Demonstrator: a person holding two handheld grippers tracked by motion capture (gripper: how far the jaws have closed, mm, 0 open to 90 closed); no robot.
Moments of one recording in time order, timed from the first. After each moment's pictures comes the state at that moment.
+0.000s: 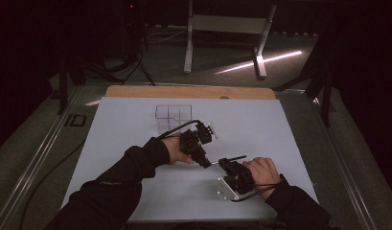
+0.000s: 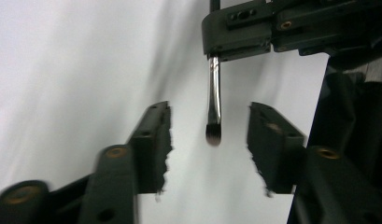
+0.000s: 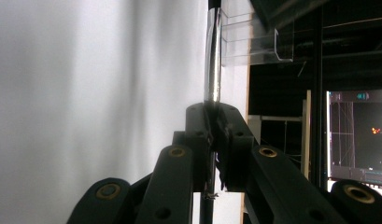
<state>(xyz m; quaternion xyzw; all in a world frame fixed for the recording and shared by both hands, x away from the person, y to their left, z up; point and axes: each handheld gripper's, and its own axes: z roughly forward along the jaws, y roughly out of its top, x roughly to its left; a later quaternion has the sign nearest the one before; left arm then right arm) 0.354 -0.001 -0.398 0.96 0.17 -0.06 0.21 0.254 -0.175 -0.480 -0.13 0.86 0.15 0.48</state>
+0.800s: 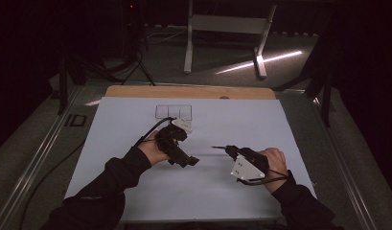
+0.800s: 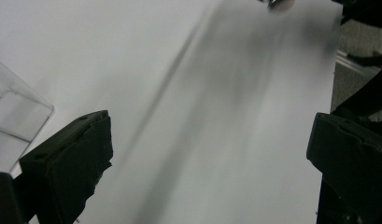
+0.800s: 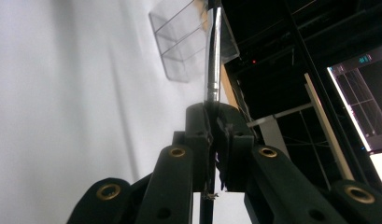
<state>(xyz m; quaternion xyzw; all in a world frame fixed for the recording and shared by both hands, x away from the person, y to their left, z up) 0.347 0.063 -0.400 0.91 0.21 -0.01 0.35 0.272 -0.204 -0.435 0.01 0.85 0.30 0.44</state>
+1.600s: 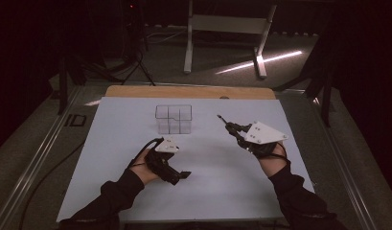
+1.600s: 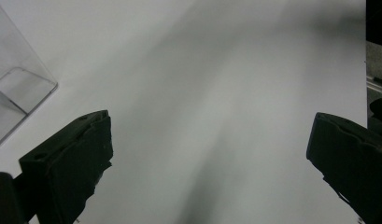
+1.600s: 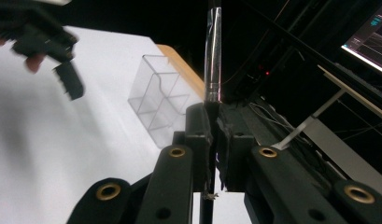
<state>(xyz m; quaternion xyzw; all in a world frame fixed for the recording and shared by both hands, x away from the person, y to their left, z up) 0.310 0.094 -0.458 0.88 0.21 0.05 0.41 0.312 -0.213 -0.380 0.14 0.81 0.46 0.34</state>
